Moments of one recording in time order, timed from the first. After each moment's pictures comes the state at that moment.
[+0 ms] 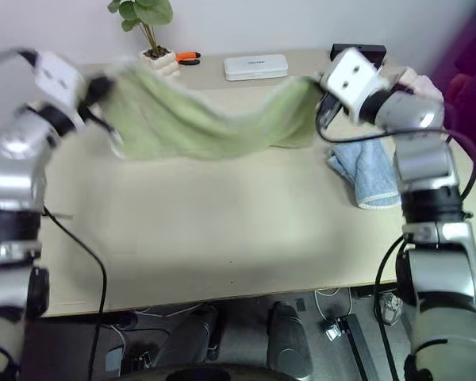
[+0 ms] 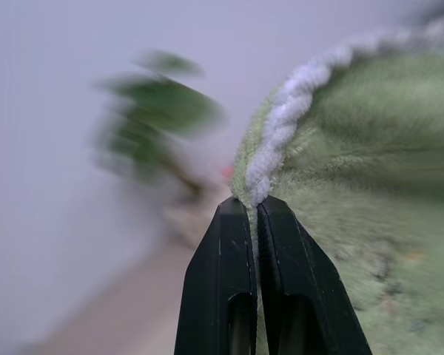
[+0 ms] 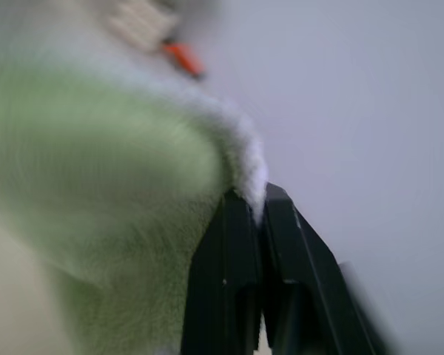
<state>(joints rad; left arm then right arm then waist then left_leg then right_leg) -0.88 0.71 0.15 0.41 -0.10 0.05 -0.48 -0.97 -0.74 0.03 0.45 -0.06 -0.08 0.69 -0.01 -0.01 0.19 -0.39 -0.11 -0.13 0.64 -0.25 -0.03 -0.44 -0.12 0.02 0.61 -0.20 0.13</state>
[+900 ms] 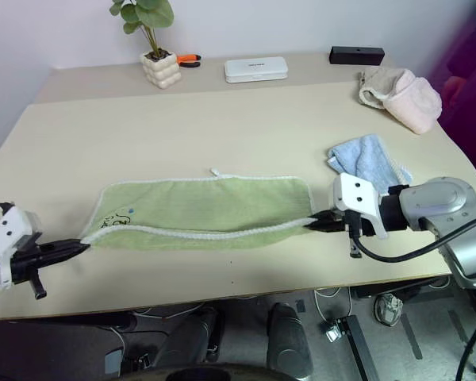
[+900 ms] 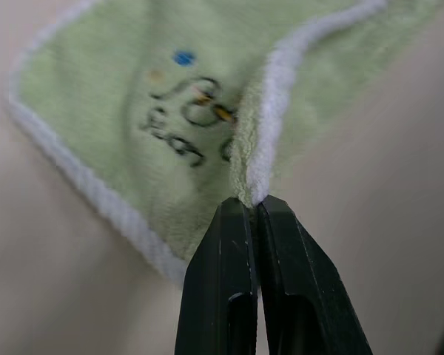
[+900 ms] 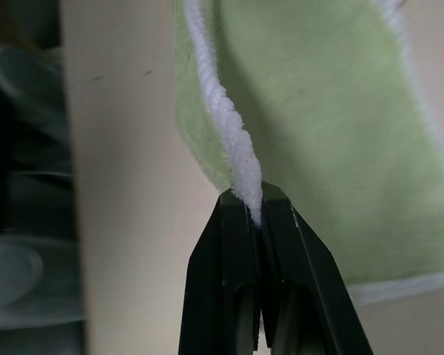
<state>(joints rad) 0.37 0.98 0.53 -0.33 -0.47 0.50 -1.07 -0.24 -1.09 -0.02 -0.32 0.43 0.44 1.29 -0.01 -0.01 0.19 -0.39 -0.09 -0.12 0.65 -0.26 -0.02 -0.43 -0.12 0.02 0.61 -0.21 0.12</state>
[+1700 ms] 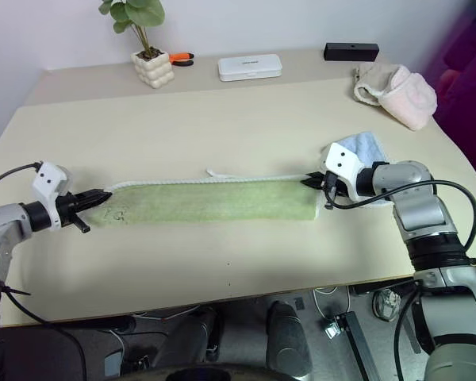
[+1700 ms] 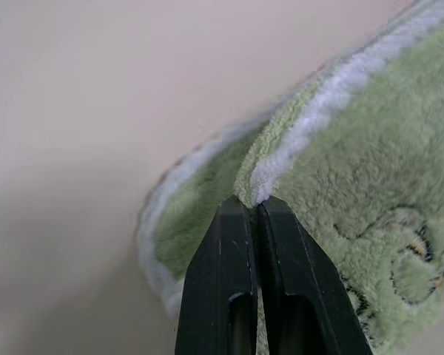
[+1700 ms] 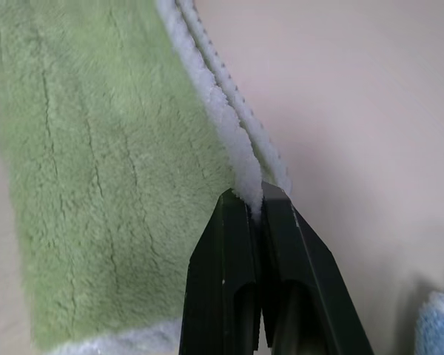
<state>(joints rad) -0.26 0.82 0.21 0.32 -0.30 0.28 -0.96 -0.59 -0.77 0.11 0.33 0.12 0.10 1.09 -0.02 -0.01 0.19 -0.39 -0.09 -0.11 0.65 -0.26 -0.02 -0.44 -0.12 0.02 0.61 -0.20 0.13</state>
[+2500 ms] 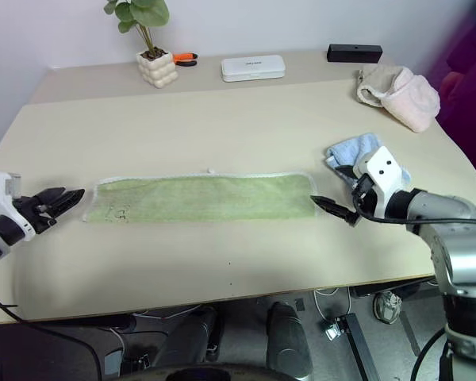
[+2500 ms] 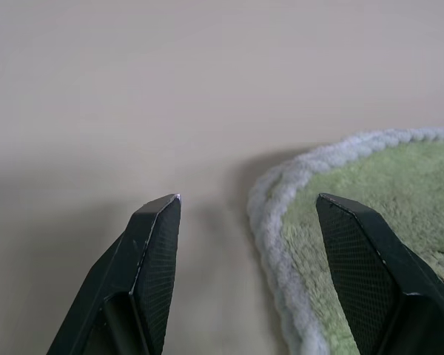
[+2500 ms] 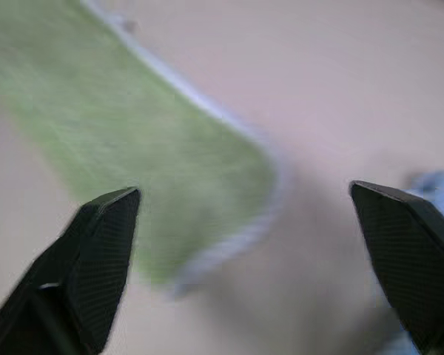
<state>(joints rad) -0.13 0.75 0.49 0.15 -0.54 0.54 -0.76 -0.12 -0.77 -0.30 -0.37 0.48 0.71 0.84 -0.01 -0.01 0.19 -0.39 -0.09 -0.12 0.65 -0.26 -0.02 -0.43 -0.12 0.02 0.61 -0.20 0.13</state>
